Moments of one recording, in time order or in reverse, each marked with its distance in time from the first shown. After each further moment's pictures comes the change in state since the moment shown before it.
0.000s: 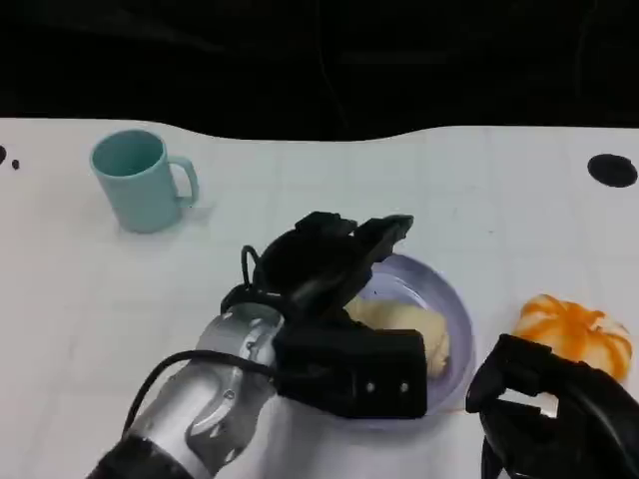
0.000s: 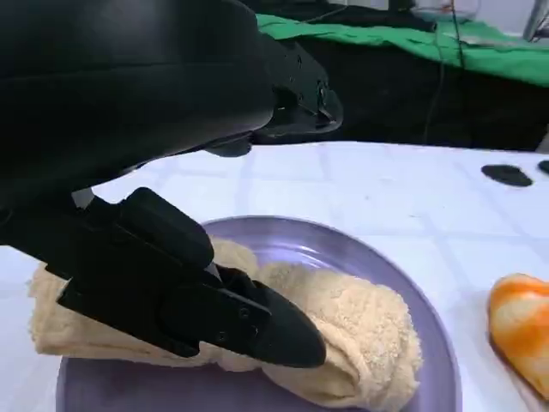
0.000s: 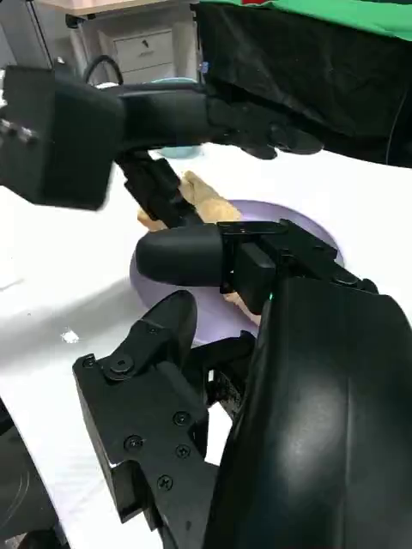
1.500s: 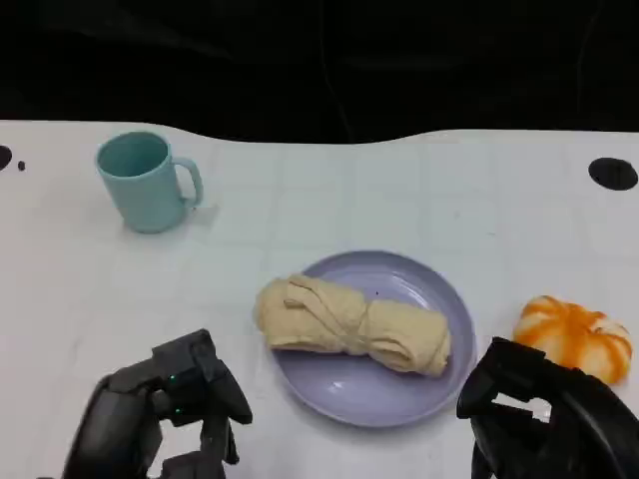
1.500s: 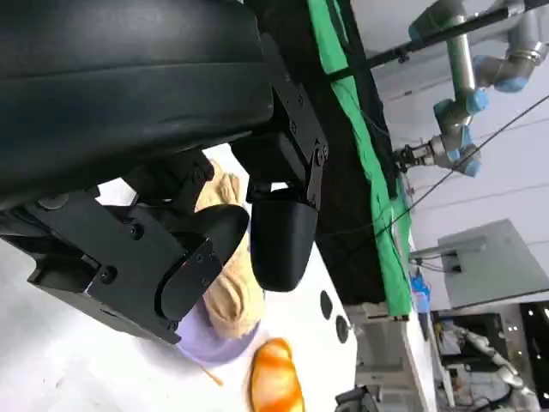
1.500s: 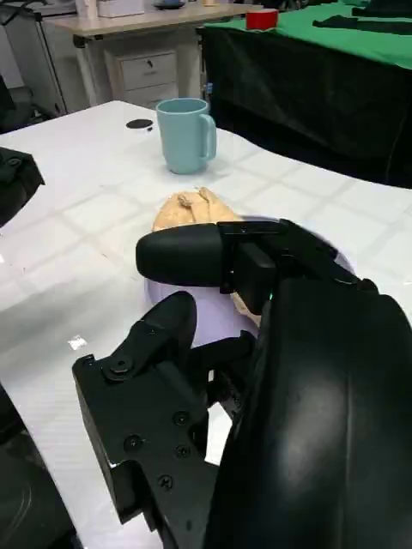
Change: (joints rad) left arm 0.840 -0.007 0.433 -0.578 -0.836 -0.296 -0.087; right arm 0.038 0.017 0.028 -0.020 -0.014 -0.050 -0.022
